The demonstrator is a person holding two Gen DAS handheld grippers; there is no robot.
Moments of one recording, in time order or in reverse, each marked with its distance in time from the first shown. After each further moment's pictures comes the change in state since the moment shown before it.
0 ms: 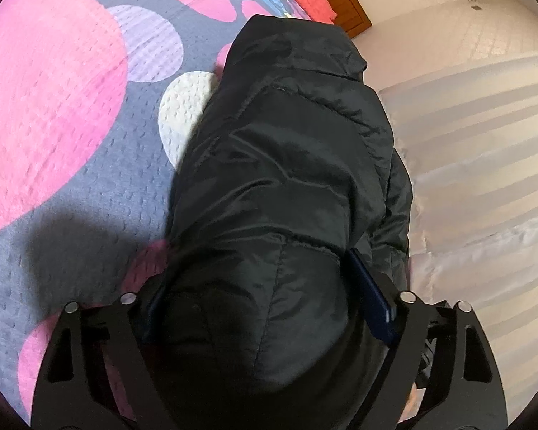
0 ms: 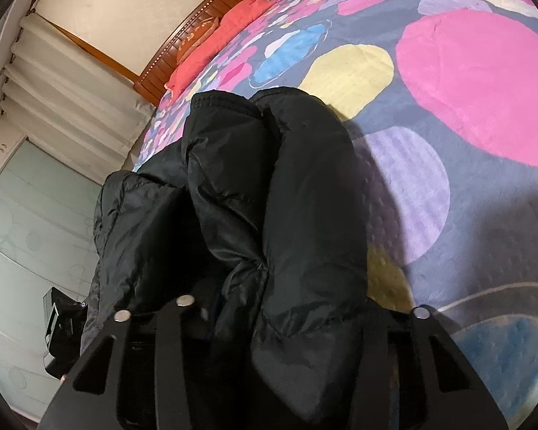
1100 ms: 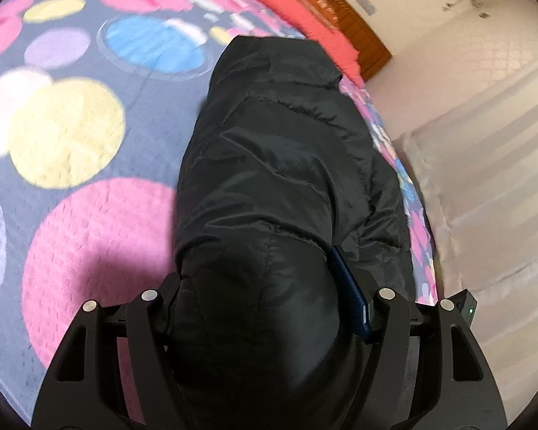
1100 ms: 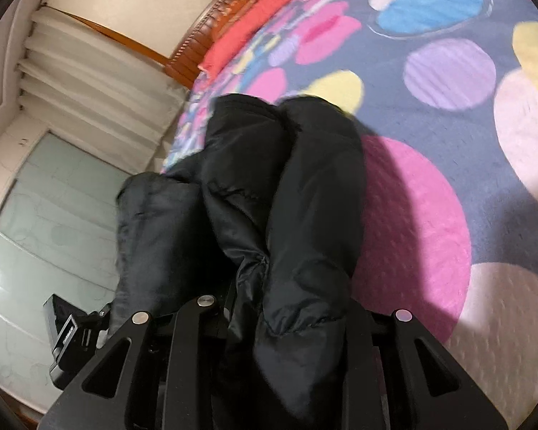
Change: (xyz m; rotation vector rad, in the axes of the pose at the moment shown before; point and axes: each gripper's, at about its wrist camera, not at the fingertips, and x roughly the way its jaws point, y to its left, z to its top) left arm -0.066 0.044 0.120 0.050 -0.144 0.157; right arm 0.130 0.117 0.018 -0.002 0.067 0.132
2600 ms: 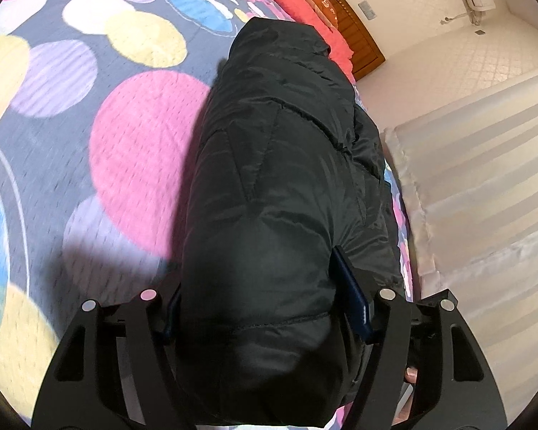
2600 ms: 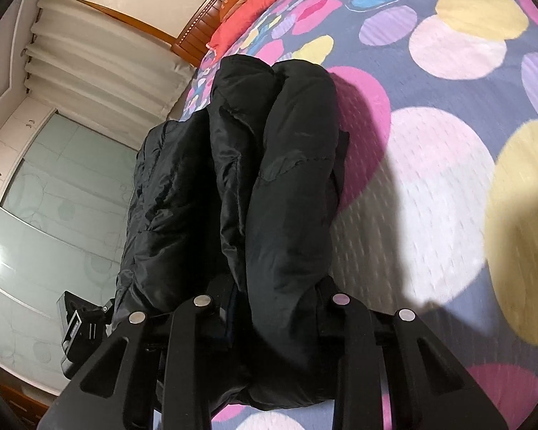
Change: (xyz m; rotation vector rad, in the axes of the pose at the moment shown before) left arm -0.072 0.029 -0.100 -0.070 0.025 -0.088; right arm -0.083 -0.011 -0.083 -0.022 0.087 0.023
